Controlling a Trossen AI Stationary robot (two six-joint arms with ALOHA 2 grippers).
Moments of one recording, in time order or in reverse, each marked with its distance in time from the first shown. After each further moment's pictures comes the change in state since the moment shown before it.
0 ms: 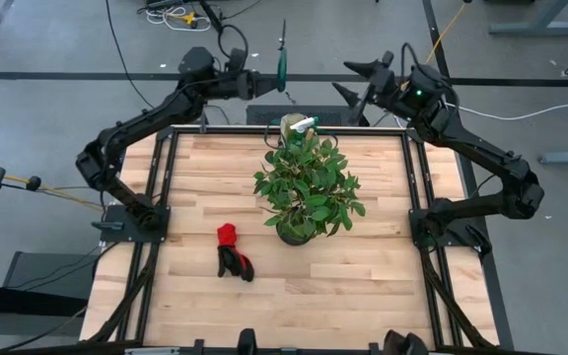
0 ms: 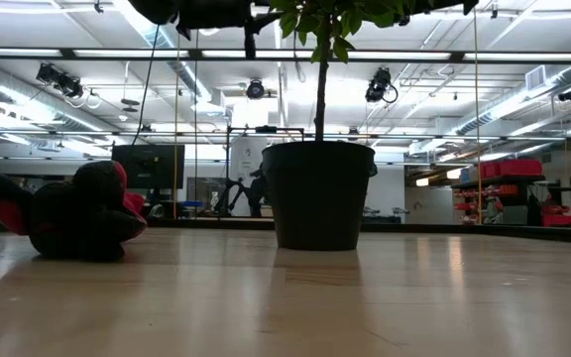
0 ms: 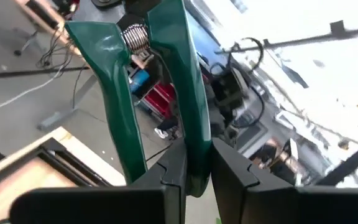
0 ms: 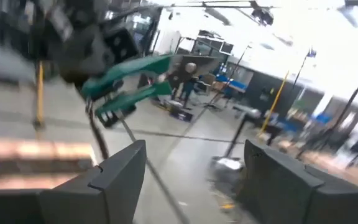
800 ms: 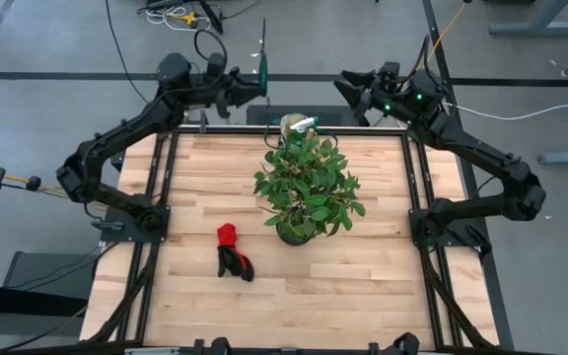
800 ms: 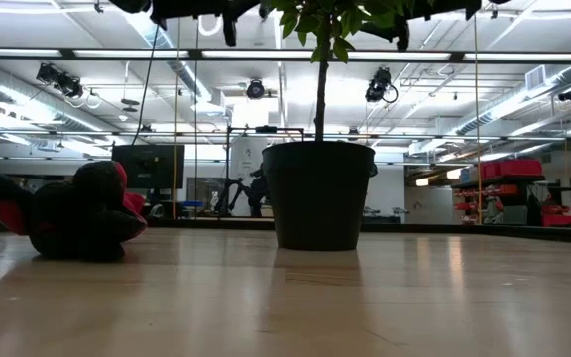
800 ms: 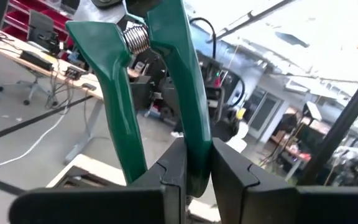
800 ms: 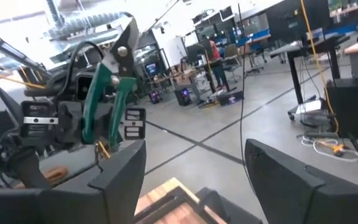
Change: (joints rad) left arm 0.039 -0.175 -0.145 0.005 0.063 0.277; right arm -0.002 -0.022 -0.056 0.048 -0.020 0.694
